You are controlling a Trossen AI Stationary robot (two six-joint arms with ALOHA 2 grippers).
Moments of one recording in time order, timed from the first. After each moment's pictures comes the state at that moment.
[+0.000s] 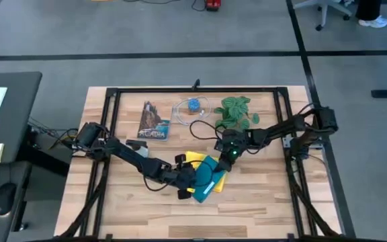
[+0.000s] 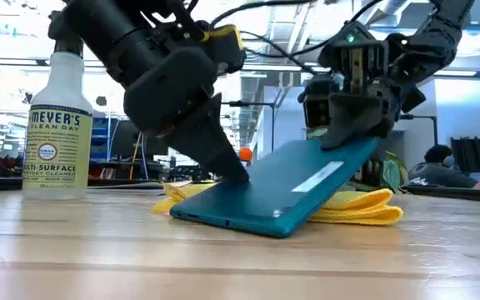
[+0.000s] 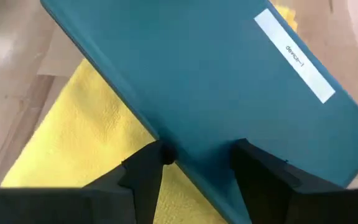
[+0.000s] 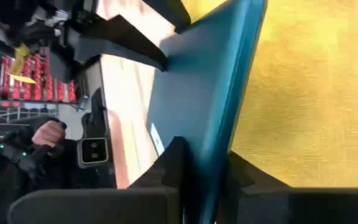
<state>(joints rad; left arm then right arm) -0.36 1.89 1.05 -0.04 -0.43 -0.33 -0.02 1.64 0.61 0.31 -0.56 0.79</state>
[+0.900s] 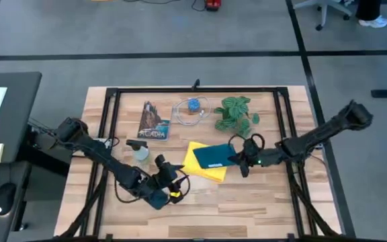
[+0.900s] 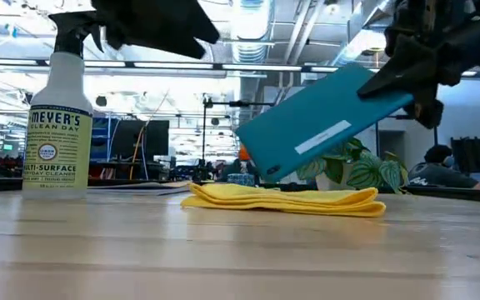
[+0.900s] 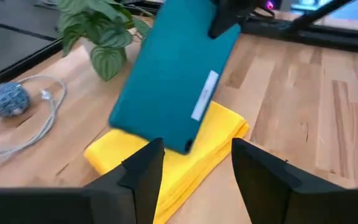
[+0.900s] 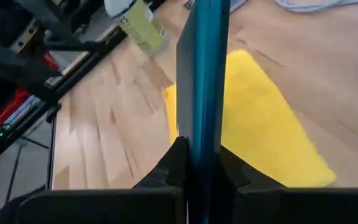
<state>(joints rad) -0.60 1.64 1.04 -0.24 -0.97 -0.74 0.41 1.09 0.42 0.16 0.47 0.89</state>
